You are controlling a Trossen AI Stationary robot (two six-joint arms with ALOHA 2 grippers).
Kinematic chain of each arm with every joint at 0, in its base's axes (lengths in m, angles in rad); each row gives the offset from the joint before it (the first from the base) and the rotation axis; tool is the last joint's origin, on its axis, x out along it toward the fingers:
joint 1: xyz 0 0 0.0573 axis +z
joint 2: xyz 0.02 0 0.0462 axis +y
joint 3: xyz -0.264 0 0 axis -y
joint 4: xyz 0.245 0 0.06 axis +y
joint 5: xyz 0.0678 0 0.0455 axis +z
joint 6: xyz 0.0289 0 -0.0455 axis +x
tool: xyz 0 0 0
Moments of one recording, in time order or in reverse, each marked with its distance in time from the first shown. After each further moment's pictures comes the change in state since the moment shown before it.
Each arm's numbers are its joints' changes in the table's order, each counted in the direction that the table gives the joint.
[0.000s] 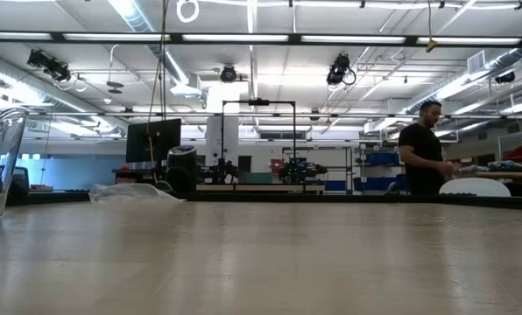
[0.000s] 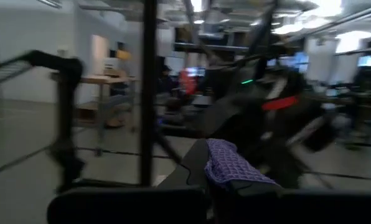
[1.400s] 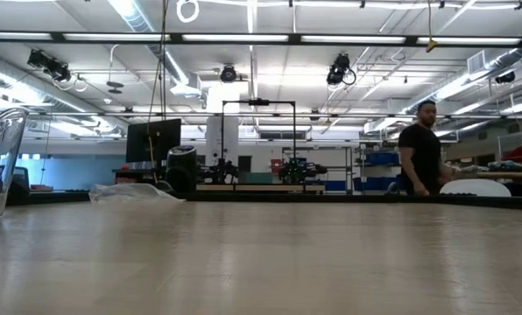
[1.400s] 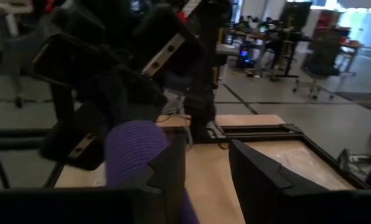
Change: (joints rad) left arm -0.093 0.090 0.044 0.018 -0.050 0.048; right arm -0.052 -0.010 0.021 0.364 -0.230 0.162
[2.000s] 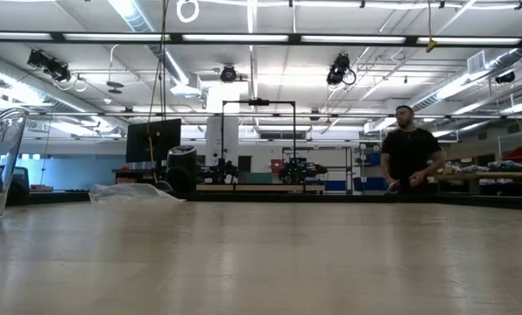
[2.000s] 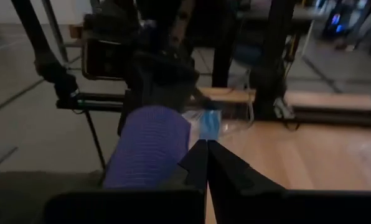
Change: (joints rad) left arm -0.020 0.051 0.002 -0.046 -0.041 0.306; right arm -0.121 -0.057 -0.001 0.175 0.442 0.099
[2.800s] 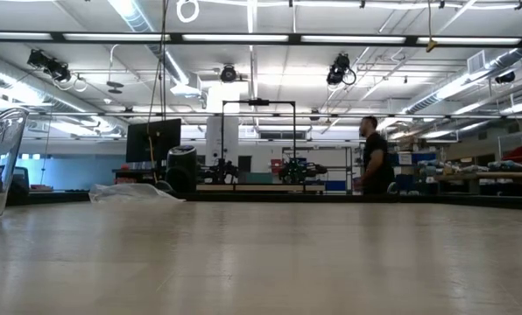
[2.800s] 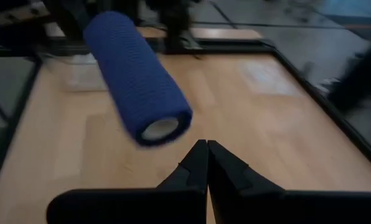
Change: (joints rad) left arm 0.102 -0.003 -0.003 -0.002 0.024 -1.015; right arm 0.193 -0.167 0.000 0.607 -0.522 0.302
